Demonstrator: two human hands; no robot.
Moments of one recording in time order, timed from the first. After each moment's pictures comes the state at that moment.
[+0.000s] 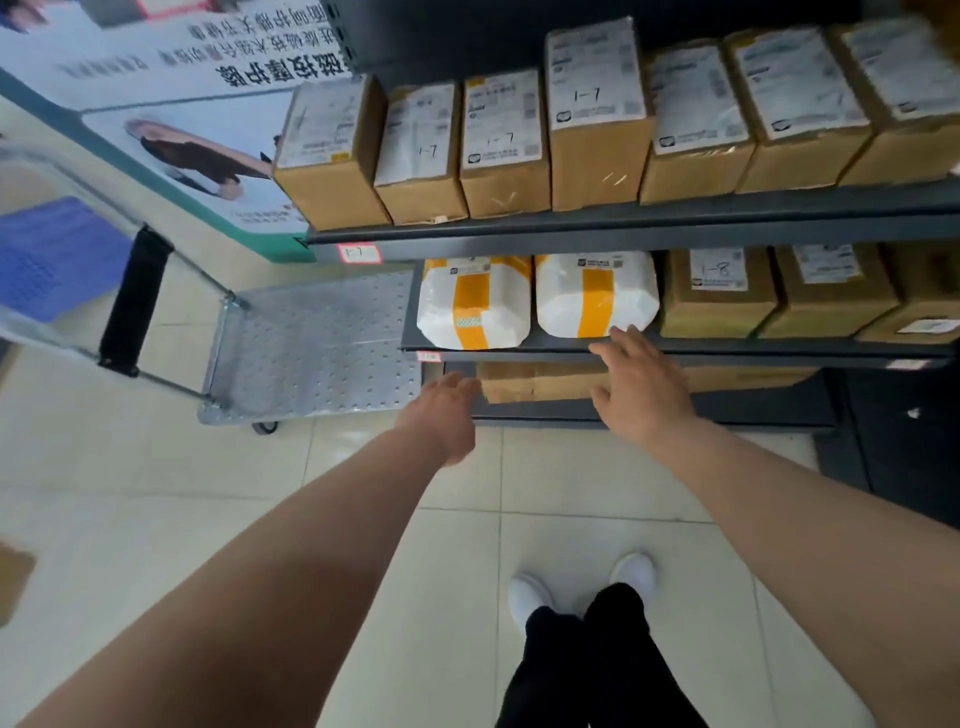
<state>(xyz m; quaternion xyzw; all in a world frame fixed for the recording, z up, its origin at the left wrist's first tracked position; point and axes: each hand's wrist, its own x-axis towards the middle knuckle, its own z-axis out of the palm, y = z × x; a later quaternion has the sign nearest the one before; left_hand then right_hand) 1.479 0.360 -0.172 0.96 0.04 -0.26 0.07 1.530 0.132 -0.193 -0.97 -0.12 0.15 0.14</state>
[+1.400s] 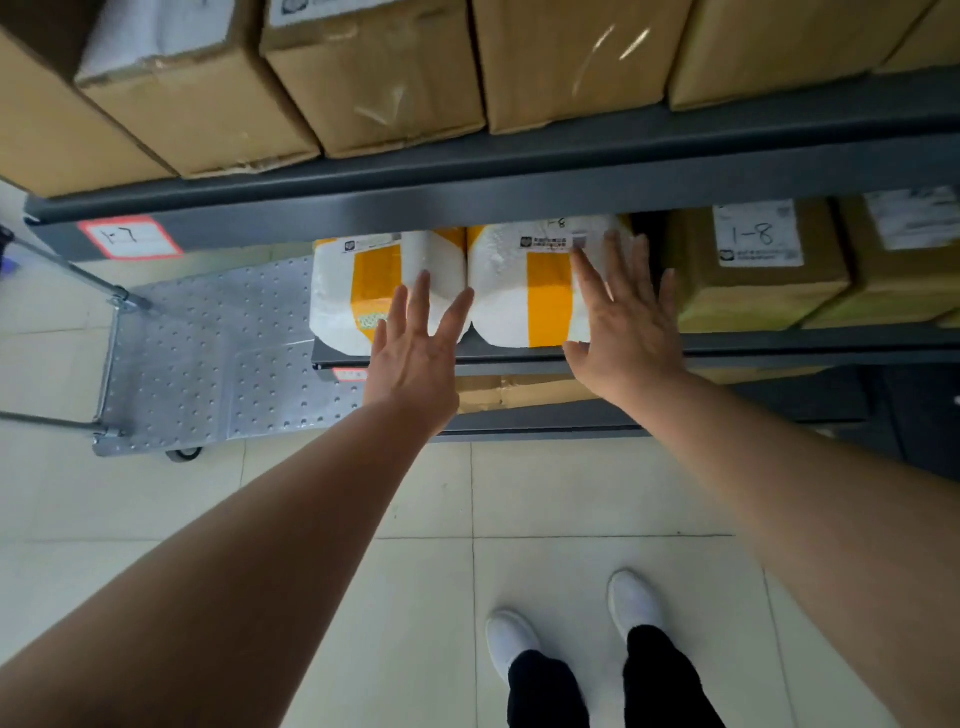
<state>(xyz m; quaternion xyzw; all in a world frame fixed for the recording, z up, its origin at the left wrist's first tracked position) 1.605 0.343 -0.301 0.99 0.02 -0.12 0.01 1.653 0.136 -0.320 -0.99 -0.11 0.06 0.06</state>
